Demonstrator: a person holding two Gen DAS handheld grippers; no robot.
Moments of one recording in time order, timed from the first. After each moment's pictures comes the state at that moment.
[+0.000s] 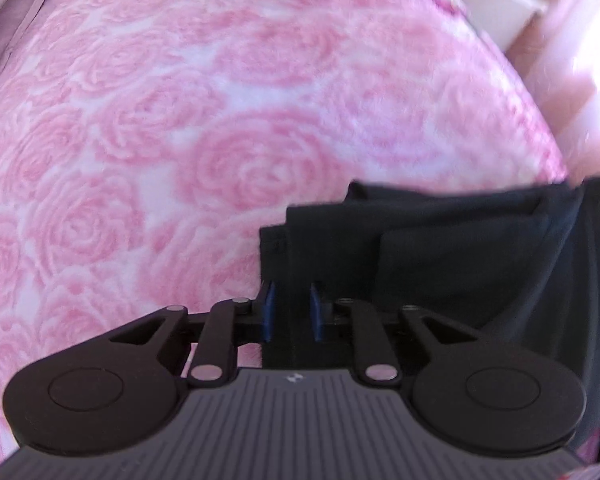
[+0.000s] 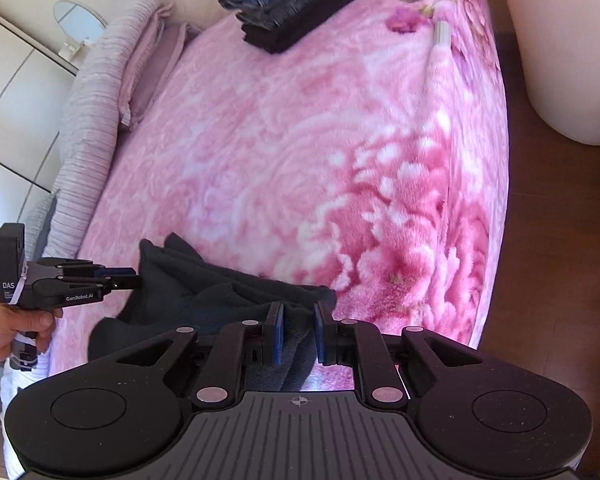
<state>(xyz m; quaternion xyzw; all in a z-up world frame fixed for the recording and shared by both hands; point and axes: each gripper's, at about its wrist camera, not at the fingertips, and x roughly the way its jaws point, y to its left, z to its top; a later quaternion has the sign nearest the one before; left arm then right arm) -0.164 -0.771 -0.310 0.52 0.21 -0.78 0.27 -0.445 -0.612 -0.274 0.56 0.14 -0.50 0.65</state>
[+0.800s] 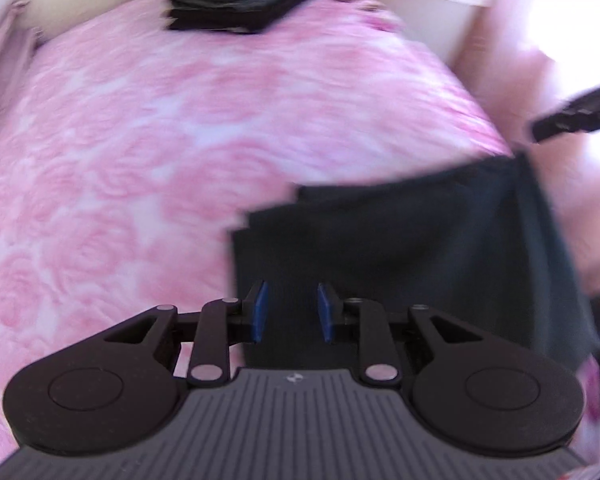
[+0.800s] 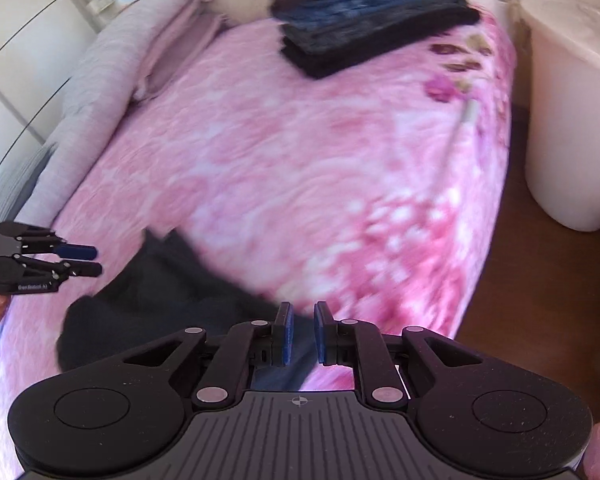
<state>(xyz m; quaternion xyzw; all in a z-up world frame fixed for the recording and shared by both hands) -0.144 -0.695 -0.274 0.50 0.13 -0.83 0.21 -0.401 -0.602 -0.229 0.45 0.23 -0.51 0.69</state>
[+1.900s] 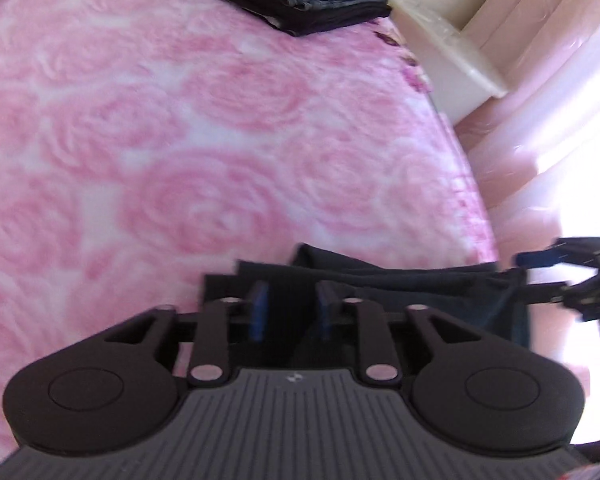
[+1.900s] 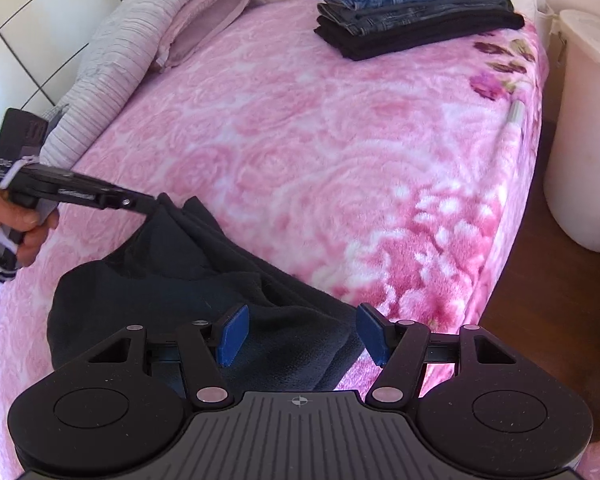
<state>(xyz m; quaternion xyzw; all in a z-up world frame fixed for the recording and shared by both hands) -0.157 -0.797 -0.319 0.42 0.33 -0.82 0.21 -0.383 -0.621 -0.254 0.43 0.27 -0.51 0.70</state>
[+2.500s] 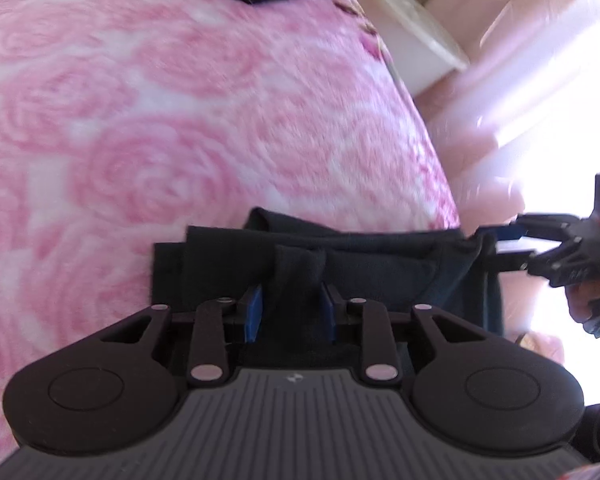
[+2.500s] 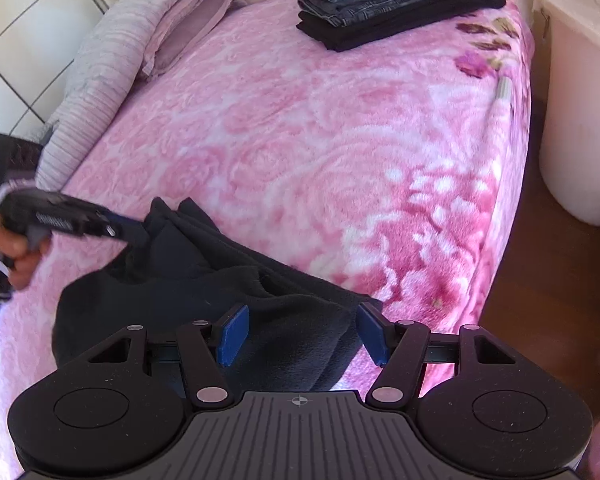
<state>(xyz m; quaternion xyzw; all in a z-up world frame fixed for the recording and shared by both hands) -0.167 -0.785 -0.329 0.44 0.34 -0.82 0.14 -0.385 -0.619 -0.259 0.46 0.24 -0.52 0.68</state>
